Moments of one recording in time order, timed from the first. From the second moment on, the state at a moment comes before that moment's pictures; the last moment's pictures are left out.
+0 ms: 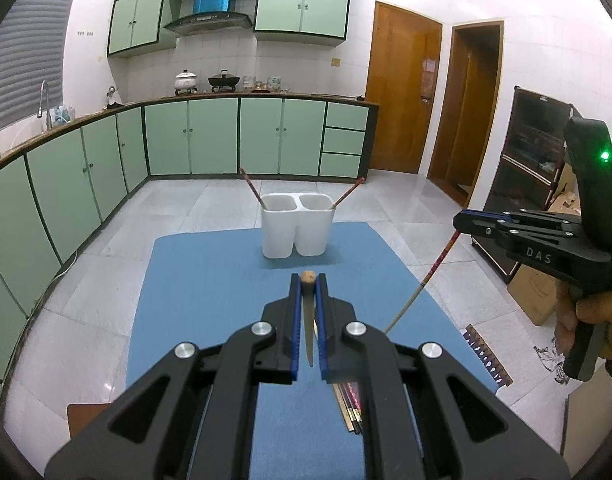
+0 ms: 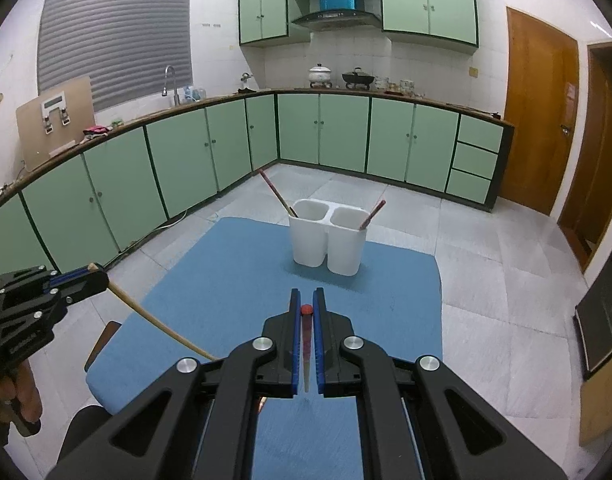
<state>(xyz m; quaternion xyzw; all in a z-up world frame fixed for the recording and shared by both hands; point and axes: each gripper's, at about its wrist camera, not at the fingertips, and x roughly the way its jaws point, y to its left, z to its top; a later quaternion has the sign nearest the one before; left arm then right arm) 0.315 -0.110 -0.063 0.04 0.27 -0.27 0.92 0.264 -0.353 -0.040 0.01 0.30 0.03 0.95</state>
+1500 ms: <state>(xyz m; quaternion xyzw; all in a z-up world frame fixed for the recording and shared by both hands) 0.572 -0.237 0.016 0.02 0.17 -0.24 0.96 0.518 -0.414 0.040 0.03 0.25 -0.03 0.97</state>
